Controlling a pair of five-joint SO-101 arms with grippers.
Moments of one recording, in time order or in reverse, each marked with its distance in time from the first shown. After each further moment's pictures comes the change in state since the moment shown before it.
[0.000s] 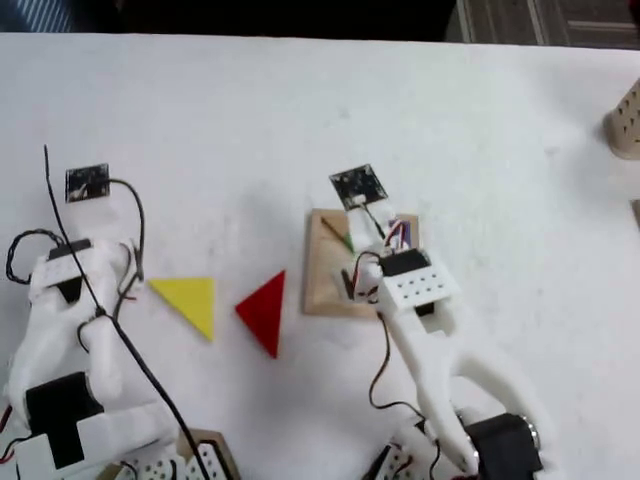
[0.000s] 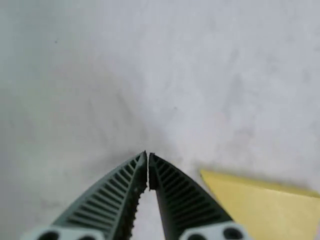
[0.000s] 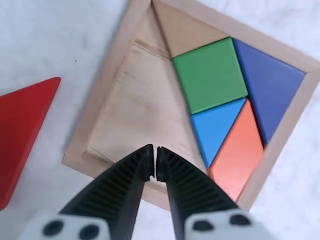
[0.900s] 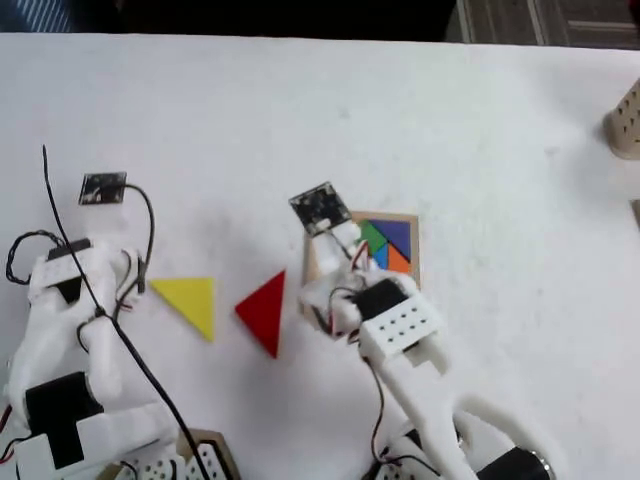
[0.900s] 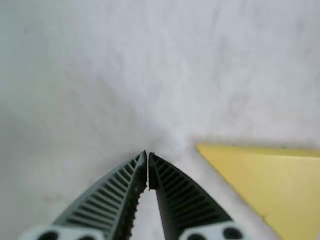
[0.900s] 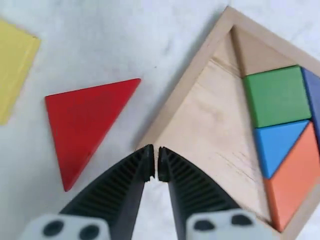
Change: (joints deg) left arm 0.0 0.0 0.0 4.7 -8.3; right arm -13.8 -10.4 5.3 -0.6 -6.1
